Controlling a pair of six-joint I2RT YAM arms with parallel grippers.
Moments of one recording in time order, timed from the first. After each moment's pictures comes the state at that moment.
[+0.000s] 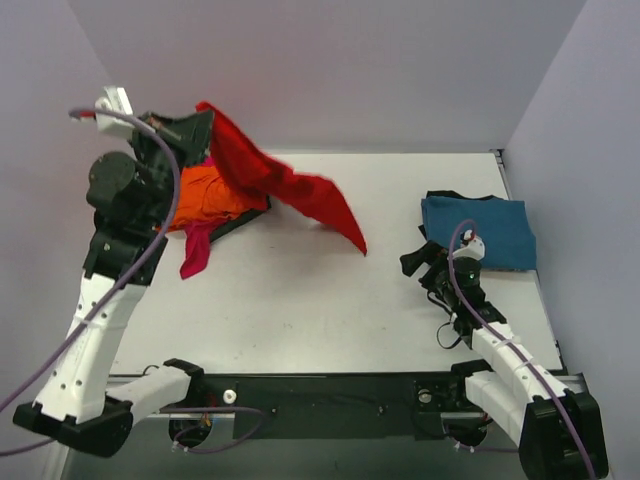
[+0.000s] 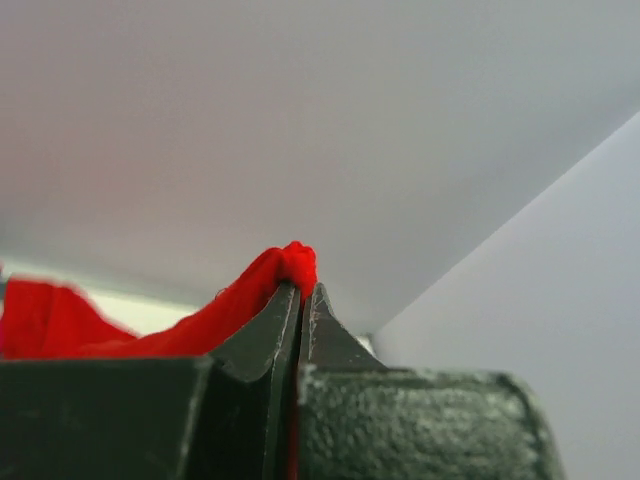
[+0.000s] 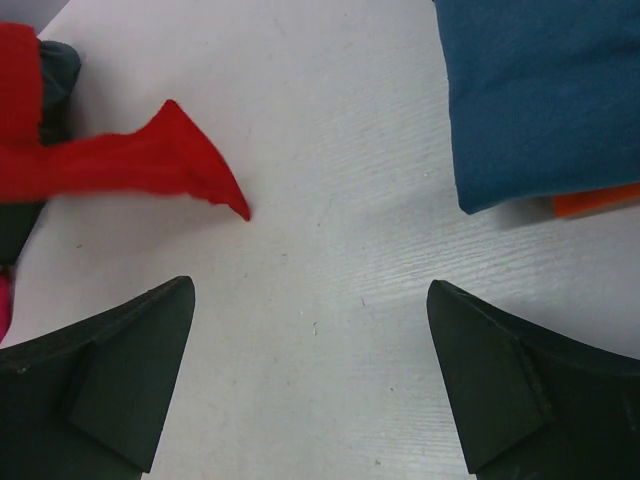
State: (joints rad) left arm -0.37 1.18 1.61 -0.15 -0.16 -0.63; right arm 0.18 0.88 0.26 0.18 0.00 0.66
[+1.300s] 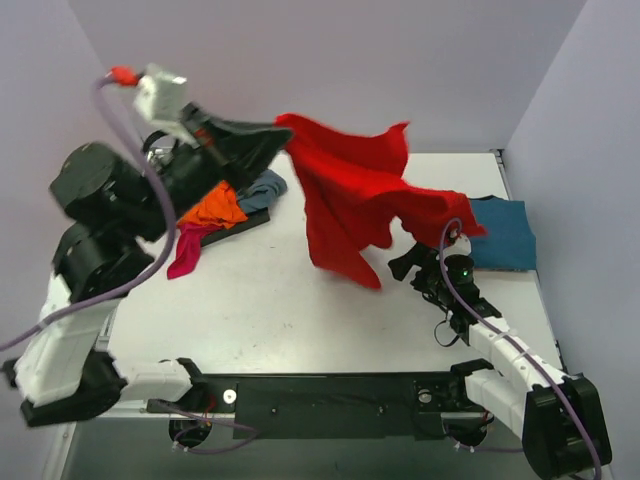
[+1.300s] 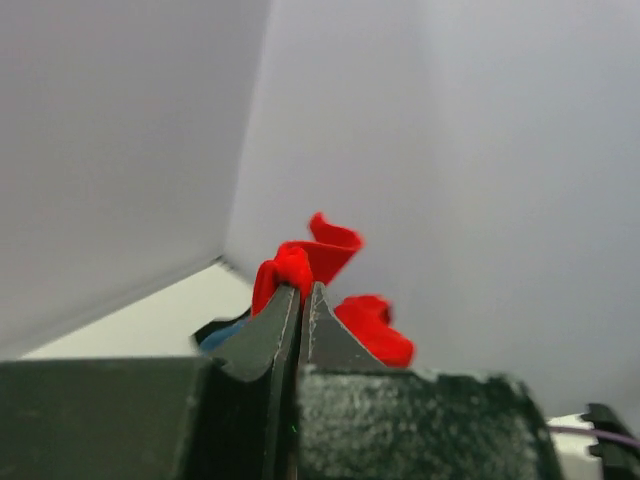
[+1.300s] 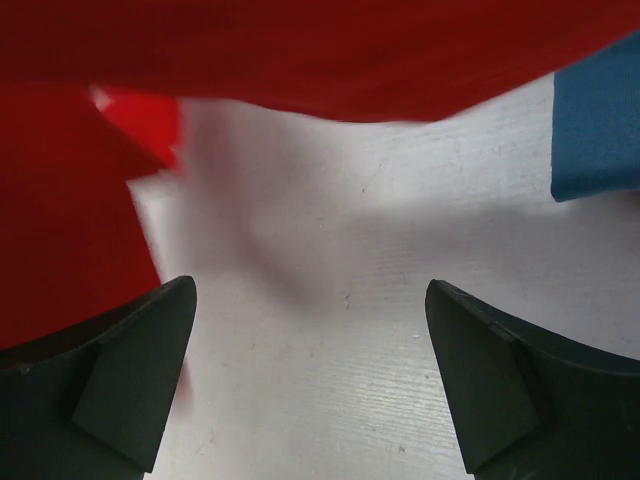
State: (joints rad) left arm -0.94 1.41 2.25 -0.51 0.01 -0.33; right arm 0.23 0.95 0.27 0.20 -0.09 0.62
